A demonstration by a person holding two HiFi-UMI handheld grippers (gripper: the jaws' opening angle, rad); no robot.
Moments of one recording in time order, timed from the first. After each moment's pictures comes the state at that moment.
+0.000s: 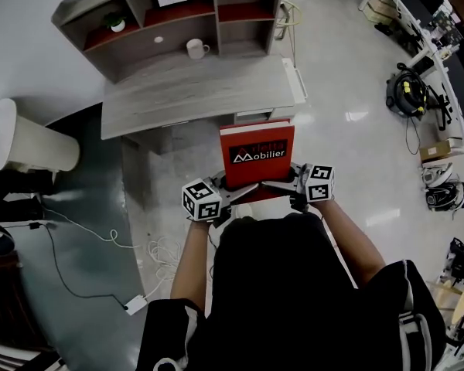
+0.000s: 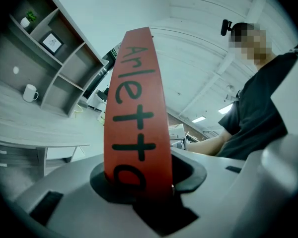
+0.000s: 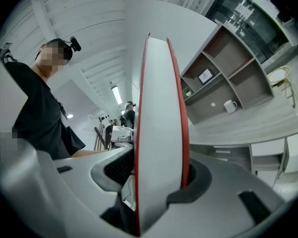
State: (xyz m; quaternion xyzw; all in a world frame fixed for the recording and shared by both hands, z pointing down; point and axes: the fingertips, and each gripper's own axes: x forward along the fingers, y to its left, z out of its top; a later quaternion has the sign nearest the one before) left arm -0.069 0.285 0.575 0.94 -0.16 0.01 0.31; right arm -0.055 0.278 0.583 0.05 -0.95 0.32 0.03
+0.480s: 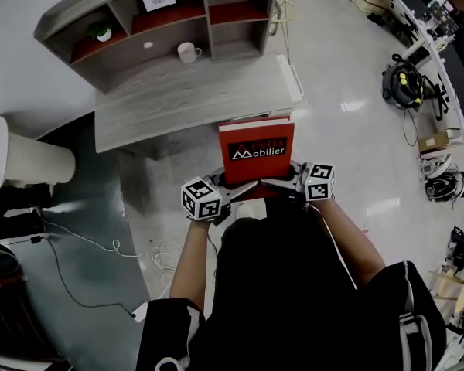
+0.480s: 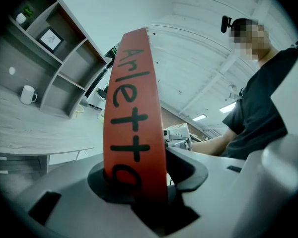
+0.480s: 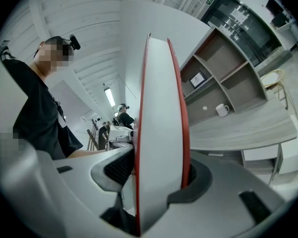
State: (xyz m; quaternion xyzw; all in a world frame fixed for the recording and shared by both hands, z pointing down) left arm -0.077 0.226 0.585 0.94 -0.15 0.03 0.31; right arm -0.061 0.222 0.593 0.09 -0.94 0.32 0.03
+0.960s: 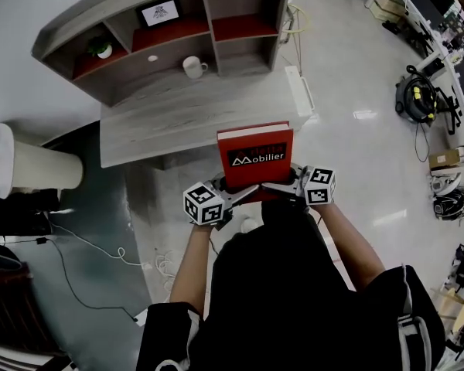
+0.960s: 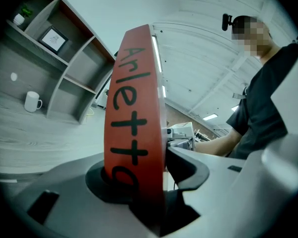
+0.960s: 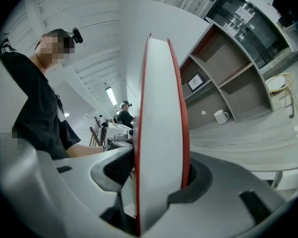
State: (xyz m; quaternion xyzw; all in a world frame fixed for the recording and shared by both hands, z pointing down) left arm -0.072 0.122 0.607 0.93 -0.20 0.05 0.32; right arm -0.055 0.119 0.609 0.07 -0.95 0.31 0.04
